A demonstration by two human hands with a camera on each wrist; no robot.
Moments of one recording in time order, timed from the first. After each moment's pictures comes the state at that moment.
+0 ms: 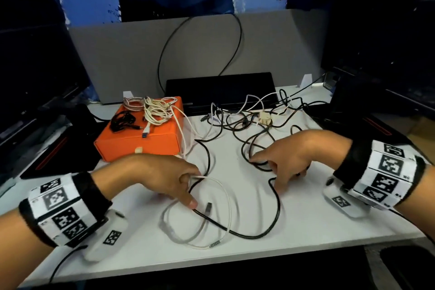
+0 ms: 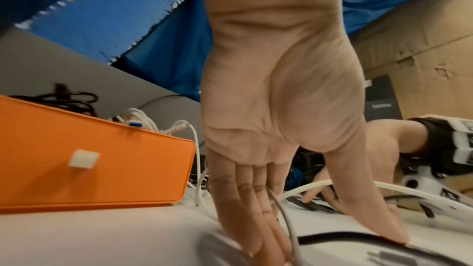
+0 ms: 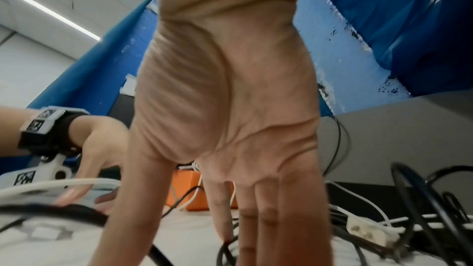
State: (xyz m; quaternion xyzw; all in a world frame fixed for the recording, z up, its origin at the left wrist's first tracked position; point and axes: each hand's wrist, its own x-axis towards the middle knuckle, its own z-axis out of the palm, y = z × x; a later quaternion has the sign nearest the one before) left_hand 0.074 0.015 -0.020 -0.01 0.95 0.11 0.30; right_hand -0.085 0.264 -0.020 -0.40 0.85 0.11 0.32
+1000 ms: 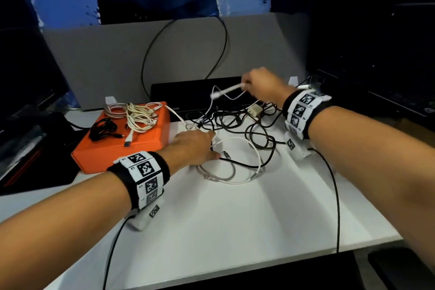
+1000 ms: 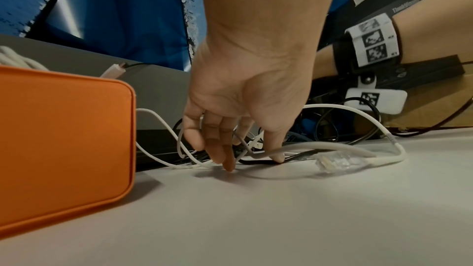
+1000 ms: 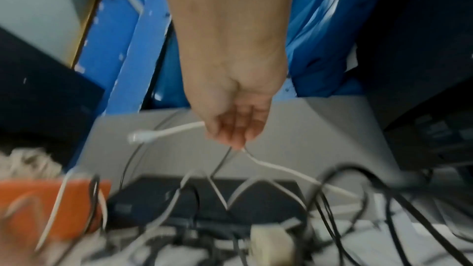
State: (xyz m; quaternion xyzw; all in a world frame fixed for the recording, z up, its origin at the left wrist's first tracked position) left_hand -0.049 0.049 -0.055 -0.06 0.99 -0.09 0.04; right_hand -0.226 0.210 0.025 -0.35 0.92 -0.10 -0.11
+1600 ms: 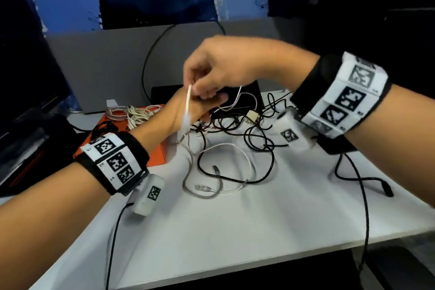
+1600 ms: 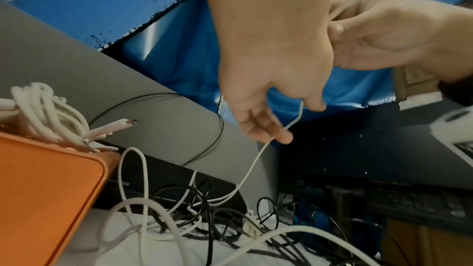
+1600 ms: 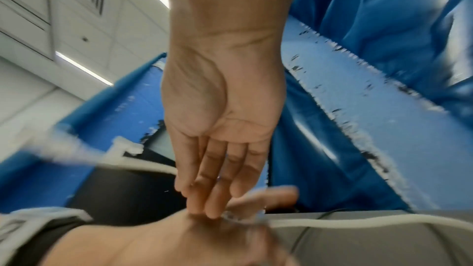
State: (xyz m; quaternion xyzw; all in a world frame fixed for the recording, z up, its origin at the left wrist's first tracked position) left_hand -0.030 0.051 0.029 0.07 0.90 0.38 -0.22; right_hand -0.065 0.207 0.139 -0.61 0.78 -0.12 0.00
